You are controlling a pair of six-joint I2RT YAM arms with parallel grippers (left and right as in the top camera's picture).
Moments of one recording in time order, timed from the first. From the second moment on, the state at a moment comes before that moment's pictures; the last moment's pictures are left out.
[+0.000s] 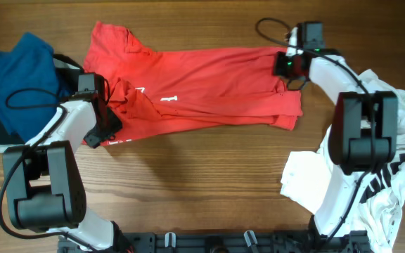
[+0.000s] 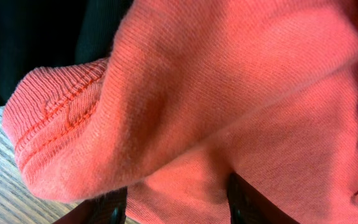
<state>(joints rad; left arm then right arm) 0.08 1.78 0.98 -0.69 -0.15 -0.61 0.00 2.15 1.50 -0.42 -0.11 0.24</state>
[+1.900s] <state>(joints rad) 0.08 1.78 0.98 -0.70 -0.15 -0.61 -0.11 2.11 1.53 -1.04 -0.17 0.06</state>
